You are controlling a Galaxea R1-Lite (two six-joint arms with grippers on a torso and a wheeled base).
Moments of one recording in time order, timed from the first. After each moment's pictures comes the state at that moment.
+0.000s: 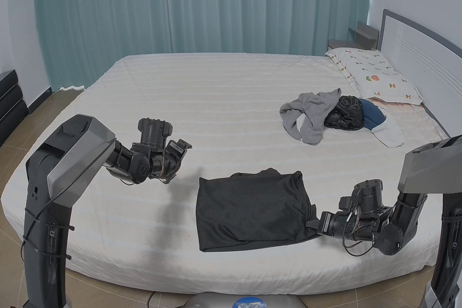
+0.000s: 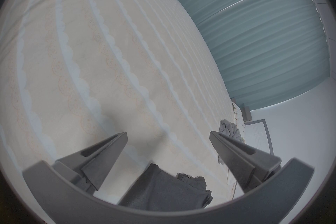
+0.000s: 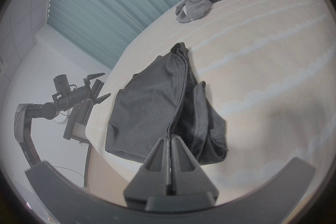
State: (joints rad) left arm -0.26 2.46 -1.48 -0.36 -0.02 -1.16; right arm 0.32 2.27 -0.45 -1.18 0.27 0.60
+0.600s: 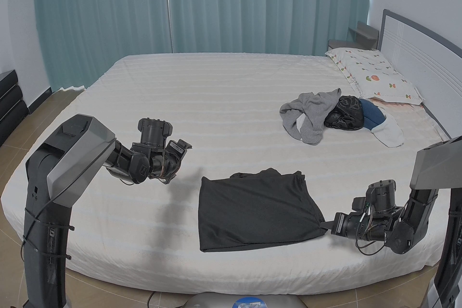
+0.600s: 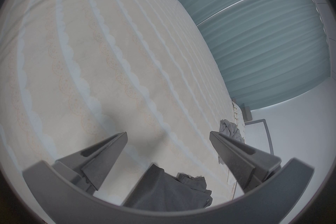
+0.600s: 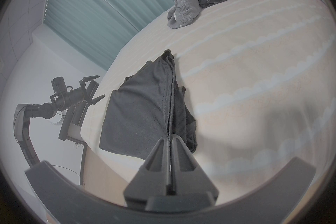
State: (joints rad) left arm -0.26 2.46 -1.48 -0.36 -0.02 -1.16; right arm 0.24 2.23 -0.37 -1.18 0.30 0.54
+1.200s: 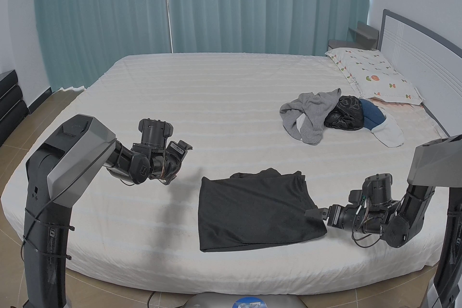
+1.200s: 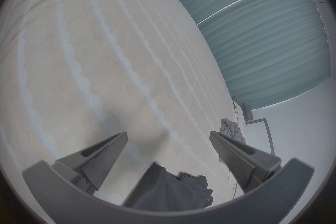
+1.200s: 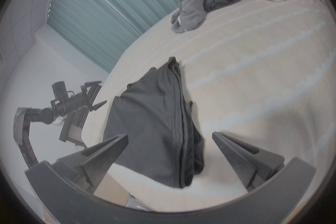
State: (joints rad) left arm -0.26 2.46 -1.48 -0.35 -0.02 -1.16; right arm 0.24 2.24 -0.50 -1.12 0.29 0.55
